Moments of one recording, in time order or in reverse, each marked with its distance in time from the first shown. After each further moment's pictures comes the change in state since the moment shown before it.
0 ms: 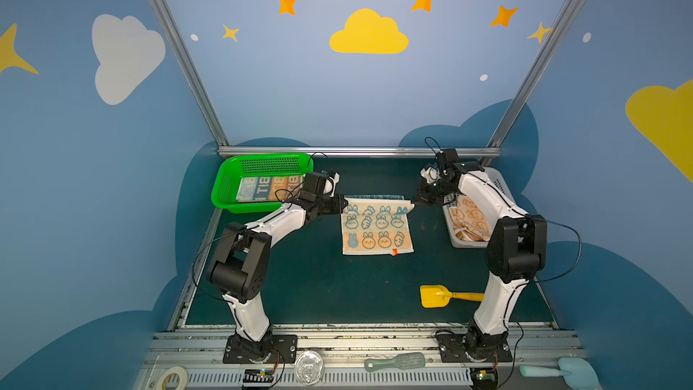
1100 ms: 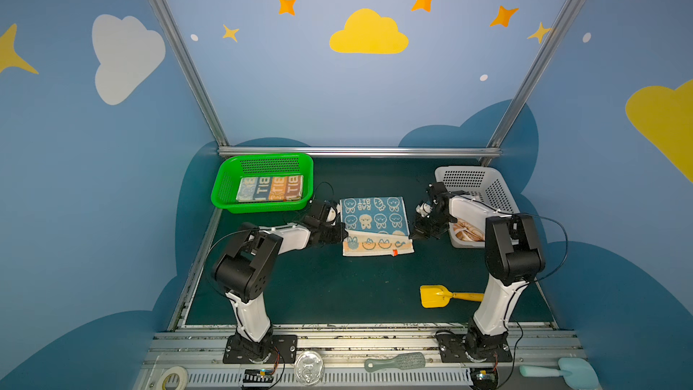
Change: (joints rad) left arm -0.064 0.034 -0.270 0.111 0.011 -0.086; right arm 0.039 0.001 -0.412 0.167 0.001 0.050
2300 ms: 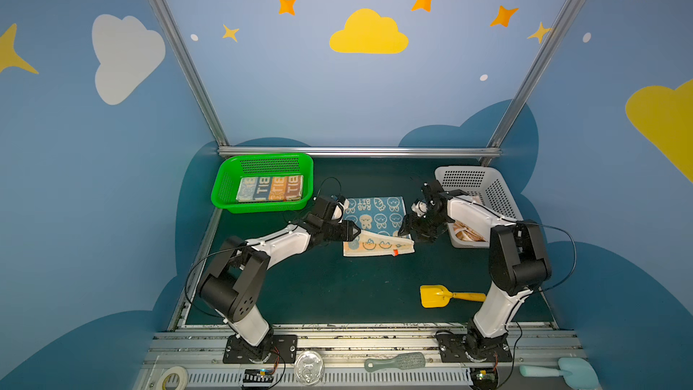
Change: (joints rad) left arm -0.088 -0.163 0.018 -0.078 -0.011 -0.002; right arm 0.074 -0.096 0.006 -0.051 0.029 0.003
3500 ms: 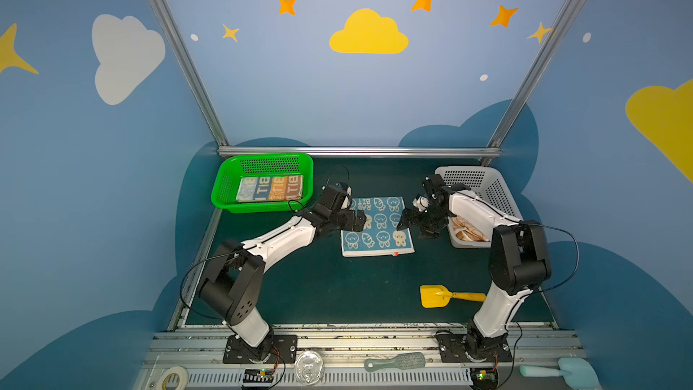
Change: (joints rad) left arm -0.051 0.015 0.214 -0.188 -0.332 0.073; right arm -0.015 0.016 0.114 -0.088 0.010 -0.010
